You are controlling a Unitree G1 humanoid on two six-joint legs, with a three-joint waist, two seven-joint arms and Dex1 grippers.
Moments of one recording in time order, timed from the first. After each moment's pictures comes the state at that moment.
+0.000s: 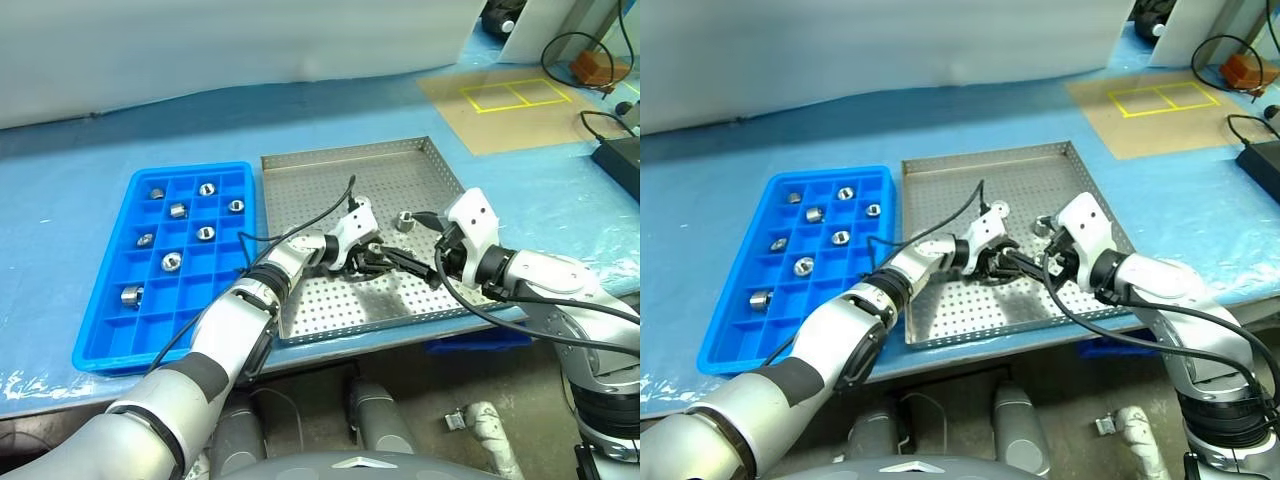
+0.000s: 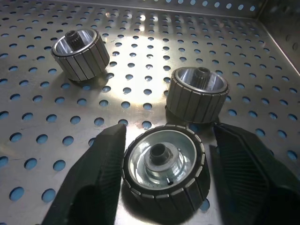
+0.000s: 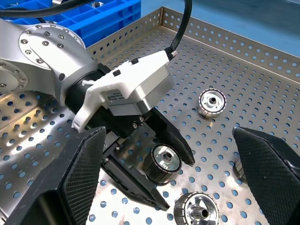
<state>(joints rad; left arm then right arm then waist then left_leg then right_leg) -1.04 -0.09 -0.16 1.29 0.09 -0.22 -0.92 -0.23 -0.67 -0.09 -0.60 0.42 0.88 0.62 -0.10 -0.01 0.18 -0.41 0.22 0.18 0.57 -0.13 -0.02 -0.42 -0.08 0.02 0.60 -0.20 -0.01</state>
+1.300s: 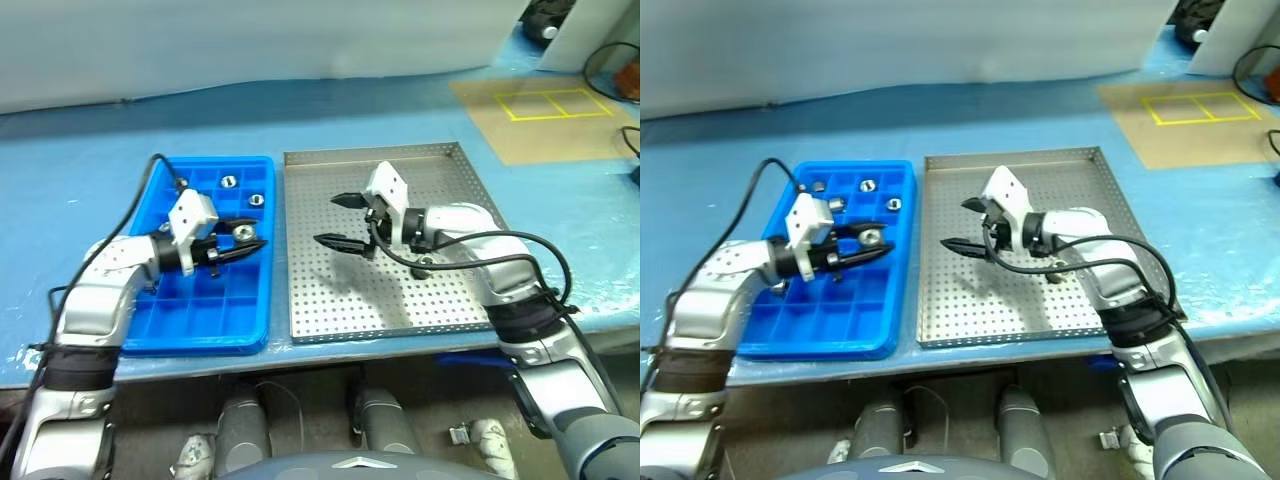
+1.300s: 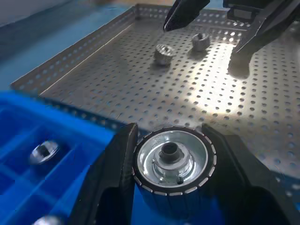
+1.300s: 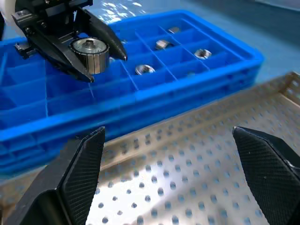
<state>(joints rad) -0.29 0.61 0.14 -0.13 -0.34 0.35 -1.06 -0.67 -0.48 0.25 -0.04 0.33 0.55 0.91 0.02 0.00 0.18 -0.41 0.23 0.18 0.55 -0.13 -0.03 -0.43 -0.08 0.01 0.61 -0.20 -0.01</state>
